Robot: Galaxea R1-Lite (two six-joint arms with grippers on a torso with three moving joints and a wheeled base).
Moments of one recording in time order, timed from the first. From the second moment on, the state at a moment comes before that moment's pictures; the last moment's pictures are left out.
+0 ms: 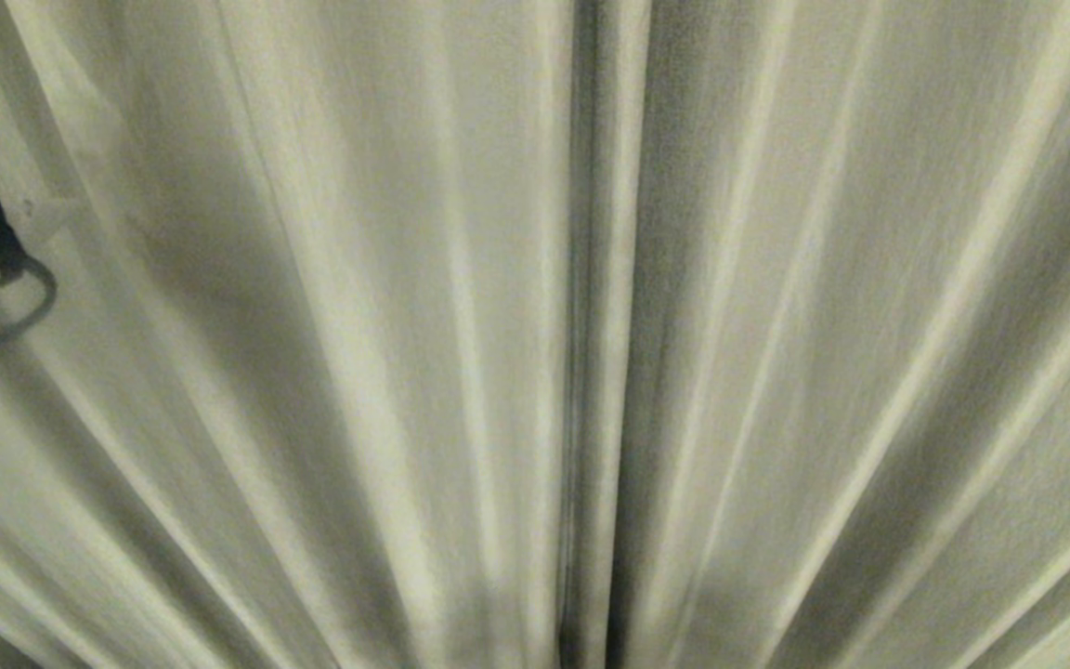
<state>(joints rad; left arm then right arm) 0.15 1.28 -0.99 -0.23 0.10 0.11 0.00 0.00 0.00 -0.06 -0.04 0.06</state>
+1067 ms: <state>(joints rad) 0.20 1.85 -1.47 -0.43 -0.13 0.01 0.00 0.00 0.00 -0.06 -0.04 0.06</state>
